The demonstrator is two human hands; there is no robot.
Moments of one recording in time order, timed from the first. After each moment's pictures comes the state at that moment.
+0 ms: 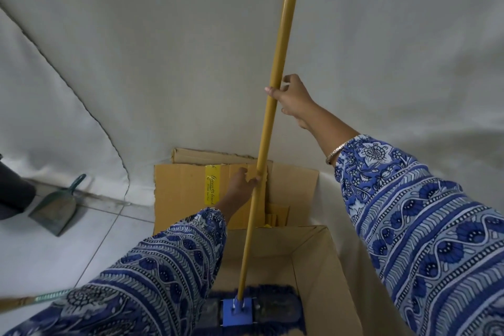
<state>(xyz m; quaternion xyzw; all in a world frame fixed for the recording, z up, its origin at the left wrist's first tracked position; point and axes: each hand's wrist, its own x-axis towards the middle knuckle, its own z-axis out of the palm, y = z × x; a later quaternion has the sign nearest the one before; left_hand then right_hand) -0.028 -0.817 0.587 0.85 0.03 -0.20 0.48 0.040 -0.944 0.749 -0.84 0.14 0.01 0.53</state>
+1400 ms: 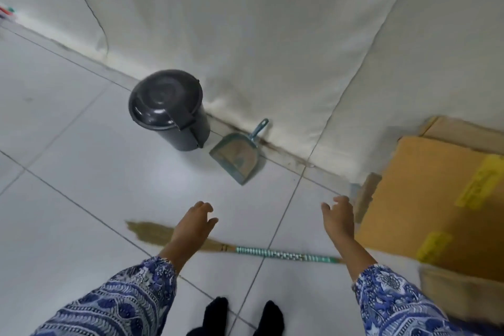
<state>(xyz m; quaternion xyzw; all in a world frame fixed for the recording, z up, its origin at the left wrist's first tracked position) 0.043 0.092 0.302 0.92 0.14 -0.30 0.22 0.089 -0.196 0.269 -0.85 0.35 0.17 0.36</state>
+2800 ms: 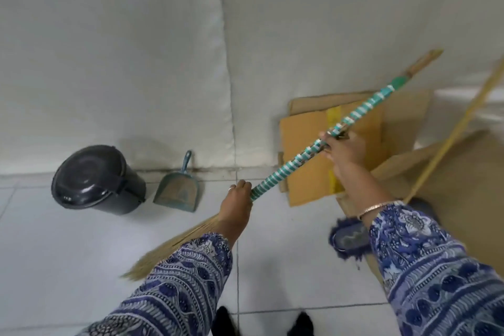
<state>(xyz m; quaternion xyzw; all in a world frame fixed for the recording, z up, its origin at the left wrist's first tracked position) 0.025 -0.097 0.483 0.93 -0.22 -0.19 0.21 0.013 -0.312 0.577 -0.59 0.48 -0.18 0.63</state>
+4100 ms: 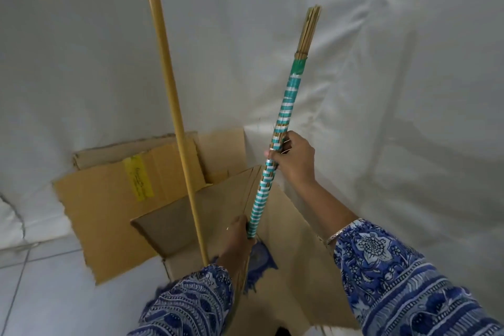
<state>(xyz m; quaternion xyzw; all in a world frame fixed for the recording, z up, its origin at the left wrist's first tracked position) -0.237 -0.853 0.460 0.86 -0.21 -0.30 0.35 -0.234 -0.983 0.620 -0.77 0.36 -0.22 0.47</state>
